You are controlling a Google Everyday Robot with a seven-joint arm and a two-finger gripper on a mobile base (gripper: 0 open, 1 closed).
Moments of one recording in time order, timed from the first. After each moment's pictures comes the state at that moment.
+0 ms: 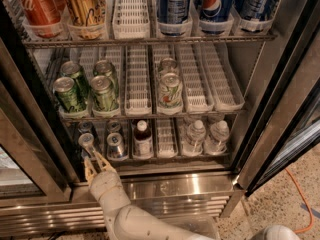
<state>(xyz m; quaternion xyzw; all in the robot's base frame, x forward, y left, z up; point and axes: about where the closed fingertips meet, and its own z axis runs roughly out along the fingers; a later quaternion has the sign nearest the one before) 0.570 0.207 0.598 -0.24 0.65 0.13 0.71</state>
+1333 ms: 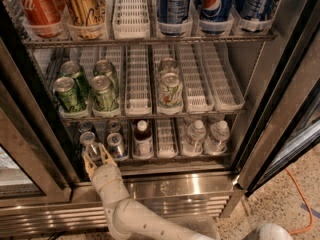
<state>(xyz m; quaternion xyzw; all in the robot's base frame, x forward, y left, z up) 0.600 0.205 0.596 -0.22 0.64 0.12 0.72</state>
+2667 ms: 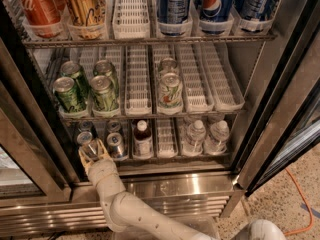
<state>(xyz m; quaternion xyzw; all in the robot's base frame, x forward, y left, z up) 0.619 0.225 0.596 -0.22 0.63 0.14 0.73</state>
